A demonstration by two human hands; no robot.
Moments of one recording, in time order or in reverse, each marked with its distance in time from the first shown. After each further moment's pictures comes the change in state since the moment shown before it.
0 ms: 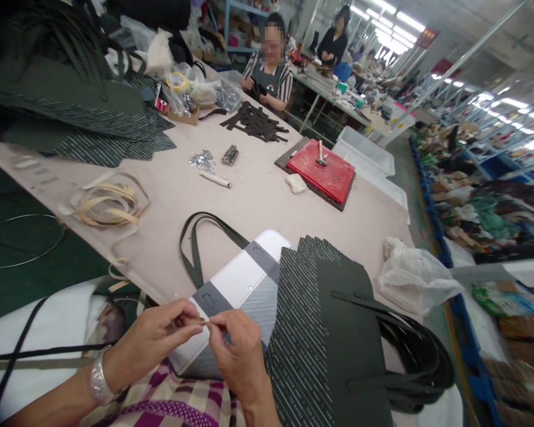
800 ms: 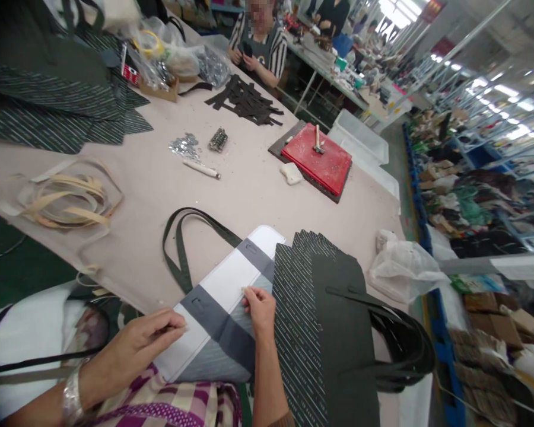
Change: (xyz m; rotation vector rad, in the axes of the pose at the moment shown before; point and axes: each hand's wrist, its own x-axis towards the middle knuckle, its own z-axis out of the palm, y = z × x) left_hand 0.012 -0.034 -0.006 -0.087 -0.217 -0.115; right_hand 0.014 0.140 0.023 0.319 0.271 0.909
